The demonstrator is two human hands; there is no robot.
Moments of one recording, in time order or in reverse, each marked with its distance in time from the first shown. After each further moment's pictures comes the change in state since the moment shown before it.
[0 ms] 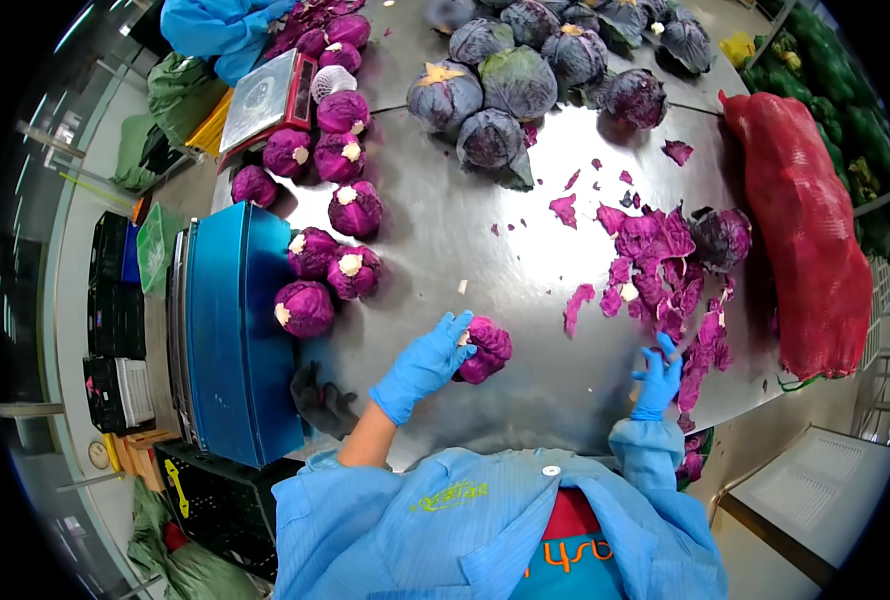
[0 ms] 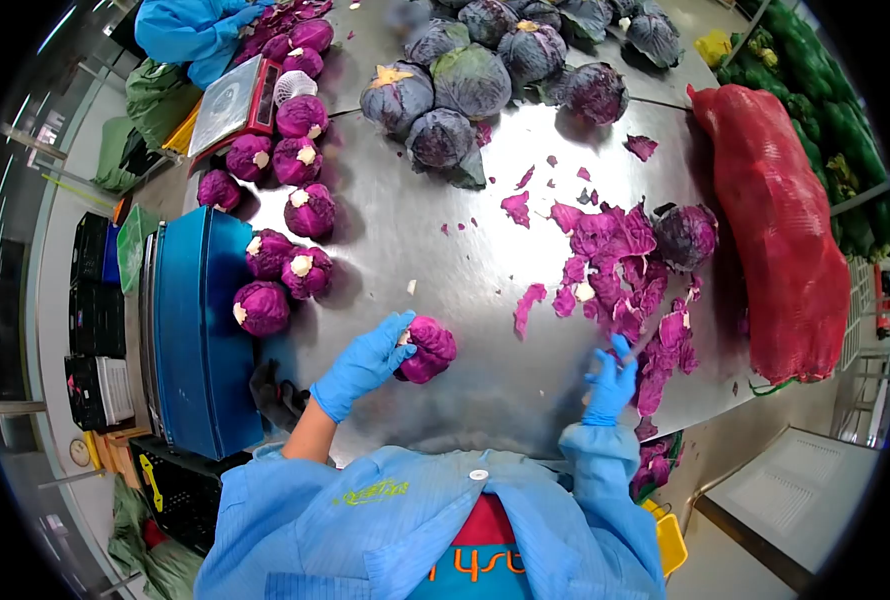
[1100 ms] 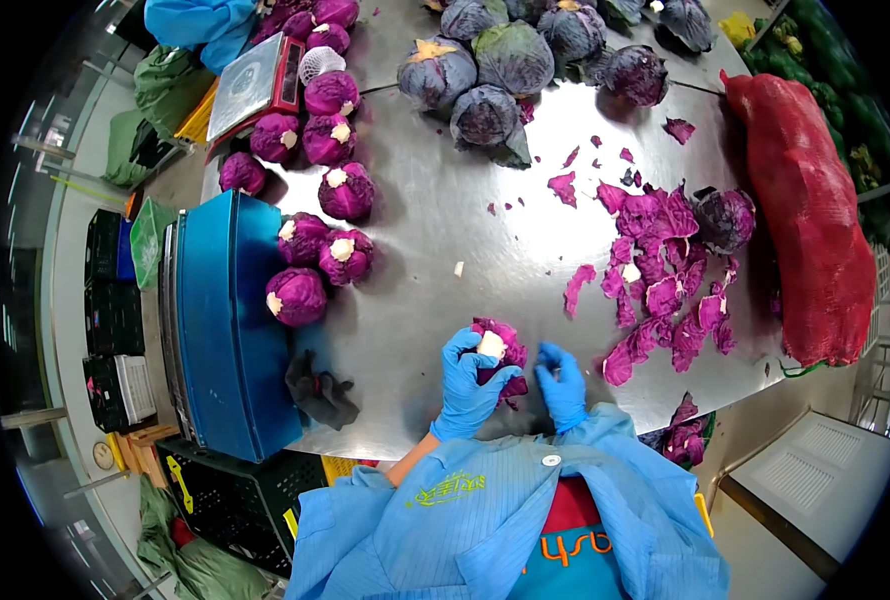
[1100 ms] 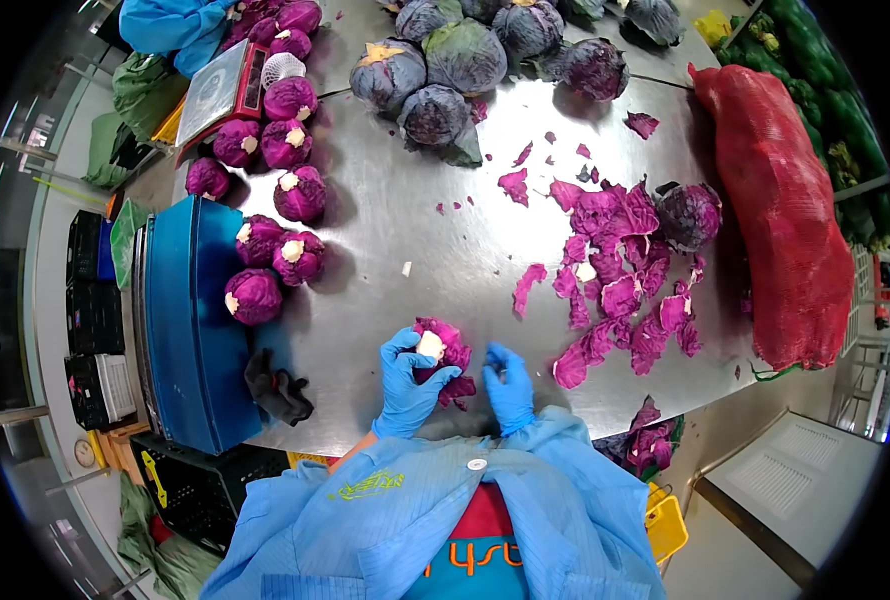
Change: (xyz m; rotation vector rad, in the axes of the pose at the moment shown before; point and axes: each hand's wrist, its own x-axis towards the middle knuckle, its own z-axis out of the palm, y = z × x) left_hand -0.032 0.045 0.097 -0.294 0.566 -0.055; right_hand -0.109 0.044 0.073 -0.211 -0.580 0.041
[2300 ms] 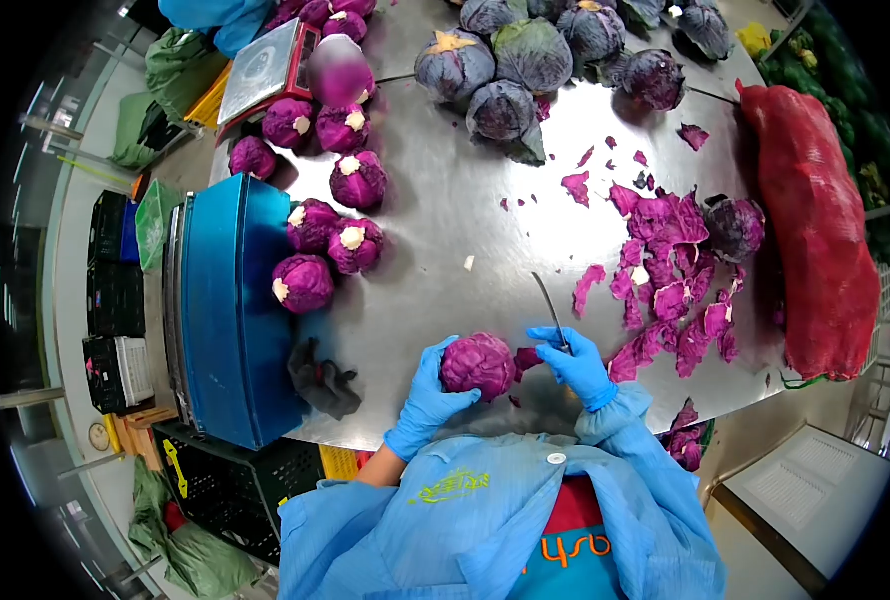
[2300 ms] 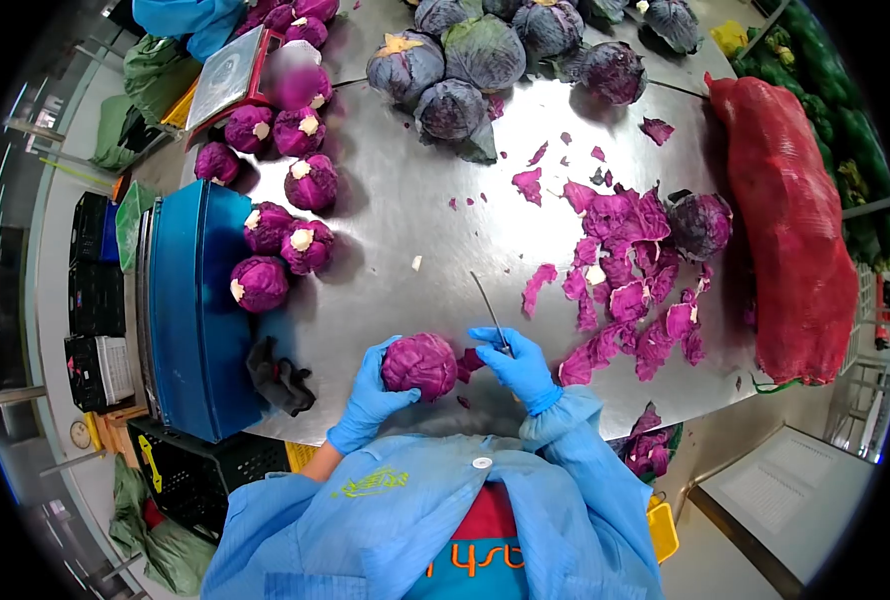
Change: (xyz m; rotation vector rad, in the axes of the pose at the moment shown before) left_hand -0.014 -0.020 -0.064 -0.359 -0.256 -0.440; right_hand 0.043 -0.091 -0.024 0.163 -0.476 0.372
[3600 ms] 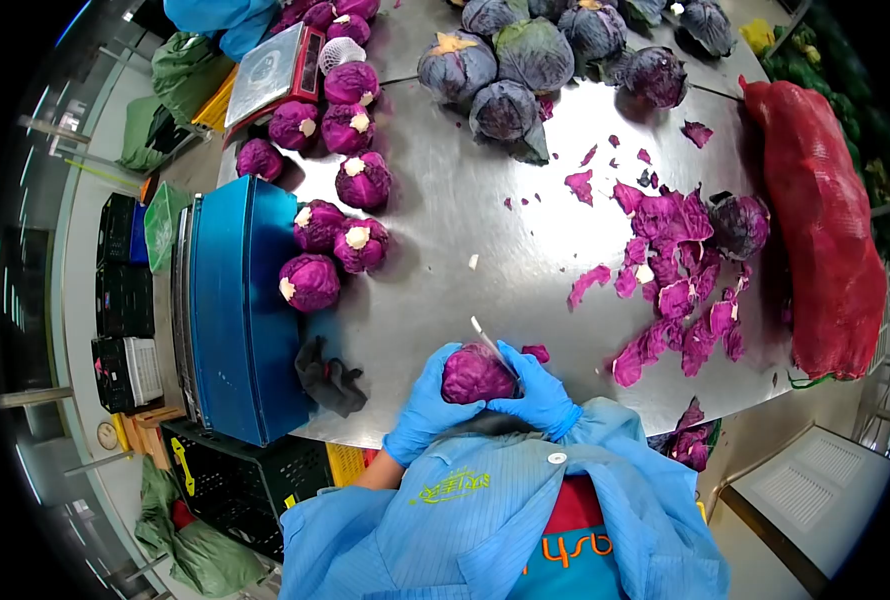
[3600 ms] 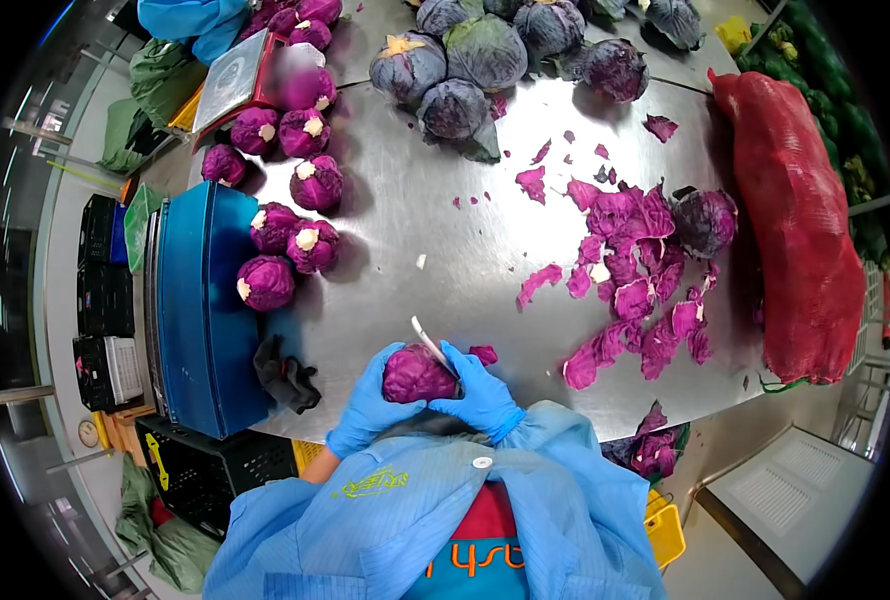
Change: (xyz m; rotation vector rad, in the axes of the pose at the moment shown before) left_hand -0.011 0.029 -0.006 0.211 -0.065 -0.059; right_hand -0.012 0.034 0.047 -0.710 -0.147 -0.433
